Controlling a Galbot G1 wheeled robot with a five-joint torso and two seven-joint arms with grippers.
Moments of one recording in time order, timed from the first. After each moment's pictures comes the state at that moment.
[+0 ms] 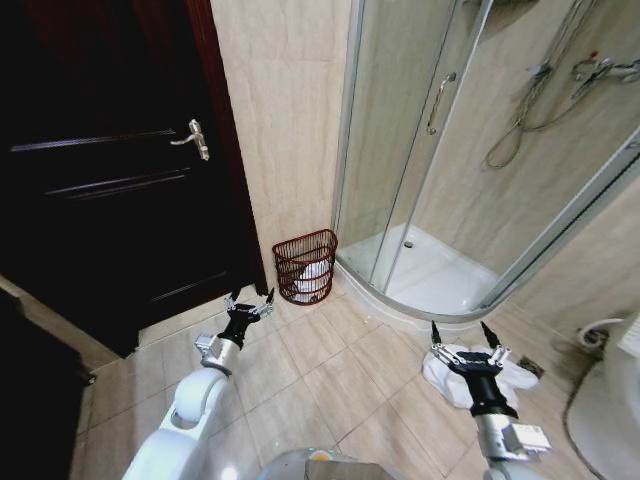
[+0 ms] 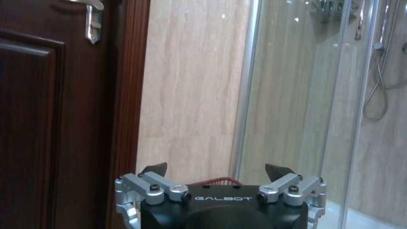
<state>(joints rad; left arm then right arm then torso) 1.44 -1.23 -0.49 -2.05 -0.39 0.03 0.00 -1.85 1.61 0.84 2.30 0.02 0.16 -0.15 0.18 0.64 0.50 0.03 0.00</state>
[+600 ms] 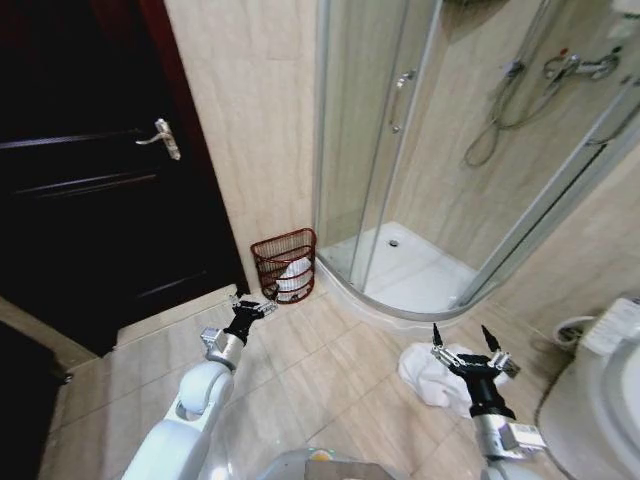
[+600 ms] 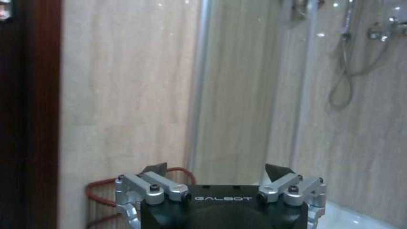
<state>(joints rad) 1.42 -1.22 -0.46 -2.03 -0.39 0.06 0.00 -1.85 1.61 0.84 2.27 0.02 0.18 -0.14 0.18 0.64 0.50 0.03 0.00</state>
